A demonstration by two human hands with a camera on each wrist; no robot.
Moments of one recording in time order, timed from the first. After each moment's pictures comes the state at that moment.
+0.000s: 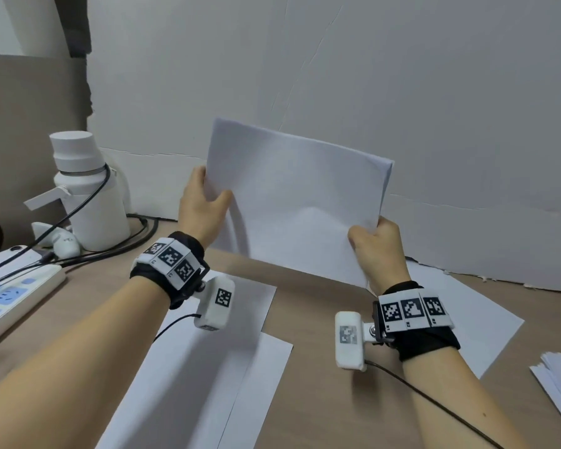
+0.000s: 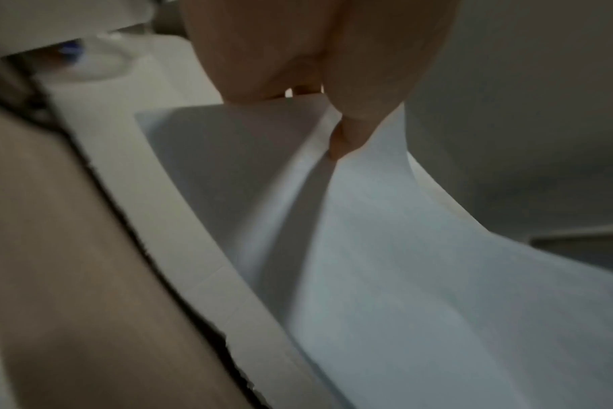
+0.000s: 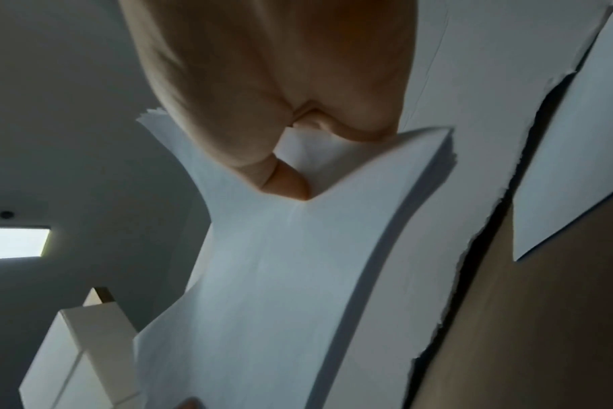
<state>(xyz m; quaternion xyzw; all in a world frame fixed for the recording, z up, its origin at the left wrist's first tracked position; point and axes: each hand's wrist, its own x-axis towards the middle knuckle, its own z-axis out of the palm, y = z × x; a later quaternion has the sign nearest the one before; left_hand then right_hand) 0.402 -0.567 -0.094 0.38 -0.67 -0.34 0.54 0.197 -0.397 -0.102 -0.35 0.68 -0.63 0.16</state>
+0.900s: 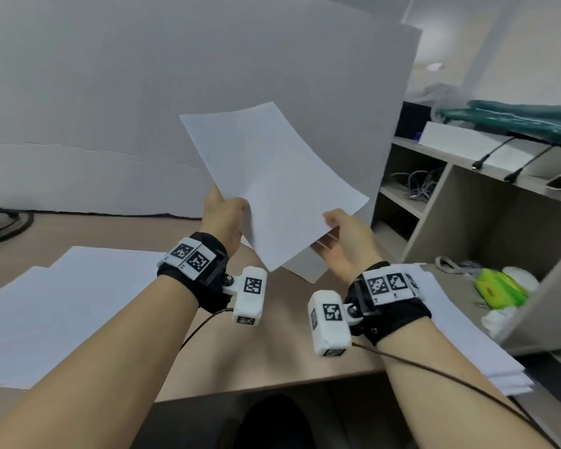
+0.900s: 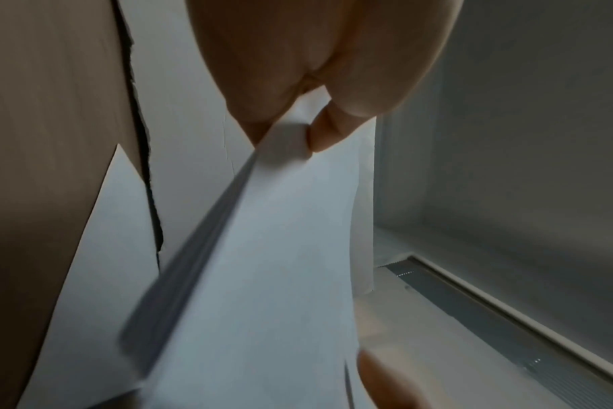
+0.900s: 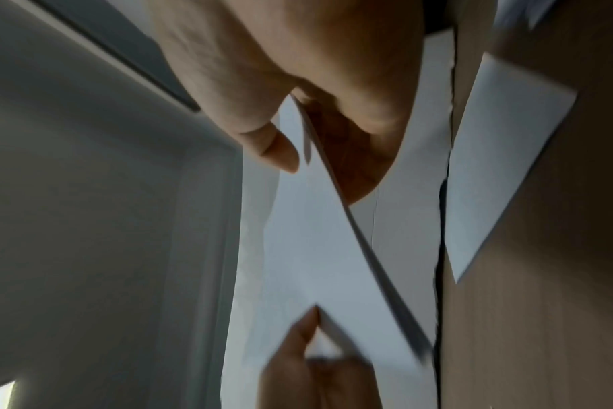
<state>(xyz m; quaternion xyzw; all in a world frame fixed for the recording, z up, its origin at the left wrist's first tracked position) 0.319 -0.337 -0.072 0.22 -0.51 -0.72 0.41 0.223 -0.174 -0.056 -0.11 0.55 -0.79 0.23</state>
